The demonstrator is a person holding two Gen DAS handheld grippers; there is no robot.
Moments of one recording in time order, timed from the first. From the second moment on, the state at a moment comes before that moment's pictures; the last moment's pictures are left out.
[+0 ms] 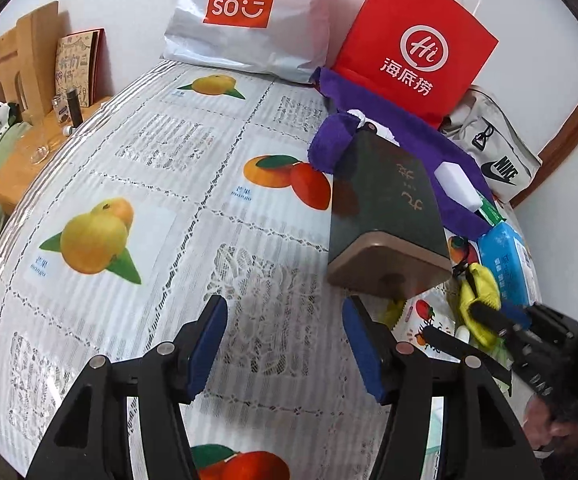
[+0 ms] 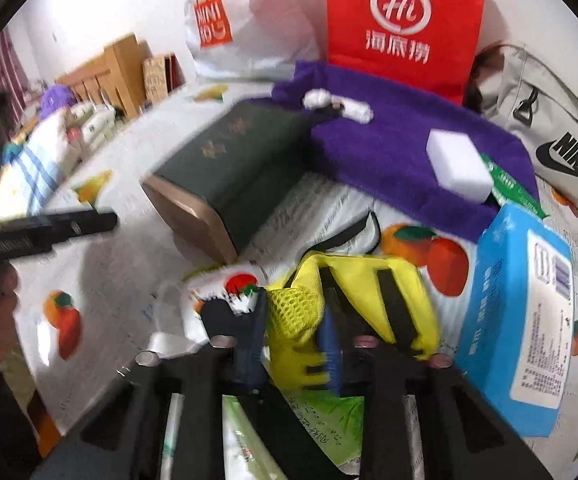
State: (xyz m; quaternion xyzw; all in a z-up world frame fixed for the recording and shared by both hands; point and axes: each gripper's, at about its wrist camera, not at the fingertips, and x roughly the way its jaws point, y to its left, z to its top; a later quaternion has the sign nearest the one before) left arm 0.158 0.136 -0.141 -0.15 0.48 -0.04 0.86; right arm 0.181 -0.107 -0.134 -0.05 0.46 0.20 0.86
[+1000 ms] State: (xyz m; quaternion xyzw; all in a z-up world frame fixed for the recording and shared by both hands) left arm 0.084 0.053 -0.147 -0.08 0.49 -0.10 0.86; right arm 0.030 -0.176 -0.092 -0.01 0.39 0.18 0.90
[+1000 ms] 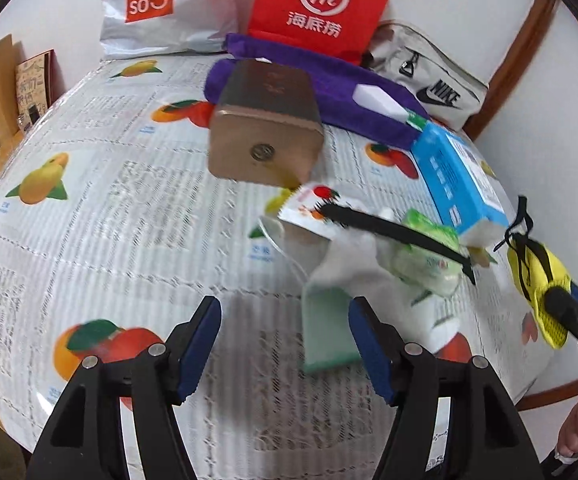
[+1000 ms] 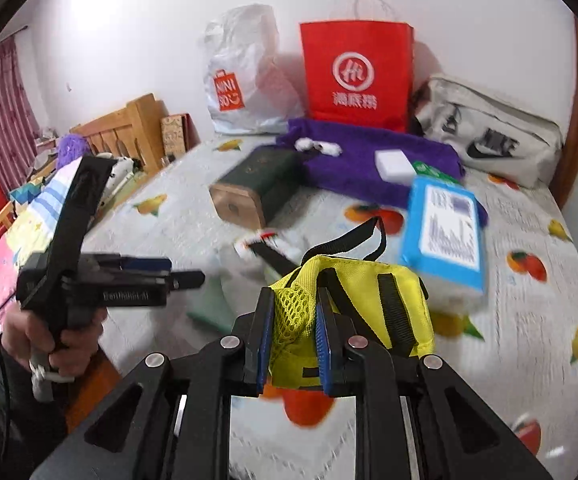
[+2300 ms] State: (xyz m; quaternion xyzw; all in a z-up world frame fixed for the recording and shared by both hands) left arm 0.099 0.010 -0.161 -0.09 0.45 -0.13 0.88; right arm 0.050 -0.224 -0.177 0.04 0.43 0.11 0.90
